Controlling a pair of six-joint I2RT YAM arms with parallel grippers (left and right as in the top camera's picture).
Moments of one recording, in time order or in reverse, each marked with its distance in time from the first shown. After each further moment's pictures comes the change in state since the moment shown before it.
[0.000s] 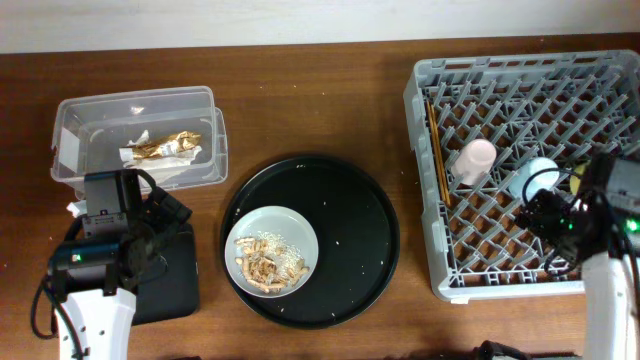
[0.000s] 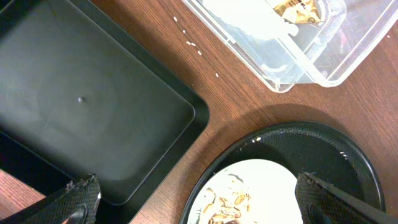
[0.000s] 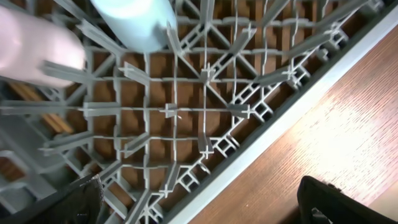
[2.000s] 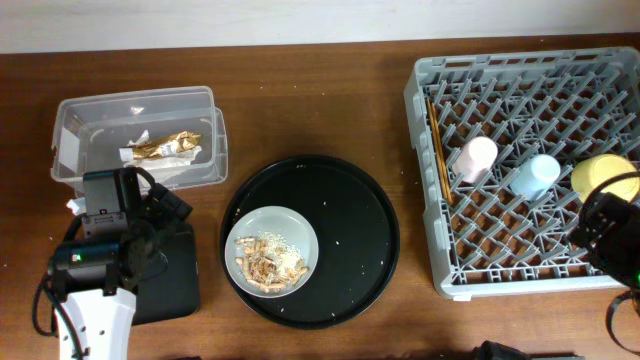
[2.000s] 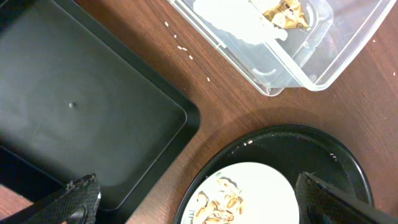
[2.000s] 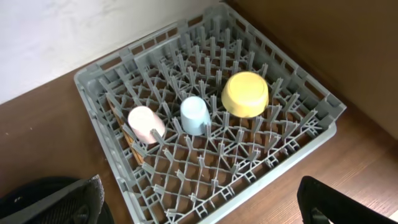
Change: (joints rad) left arm 0.000 0.000 0.000 0.026 0.011 0.000; right arm -0.003 -0.200 0.632 -0.272 -0.061 -0.196
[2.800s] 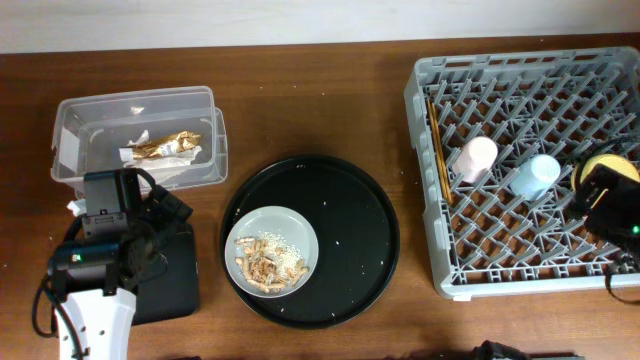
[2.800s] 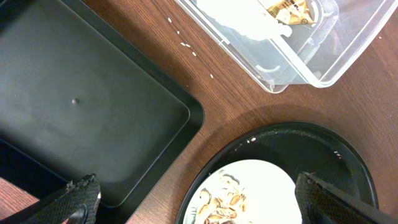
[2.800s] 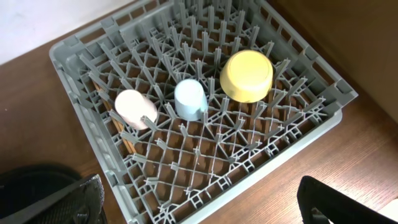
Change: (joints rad) left arm 0.000 0.000 0.000 -0.012 0.000 0.000; right arm 0.000 0.136 -0.001 -0.007 0.004 -0.010
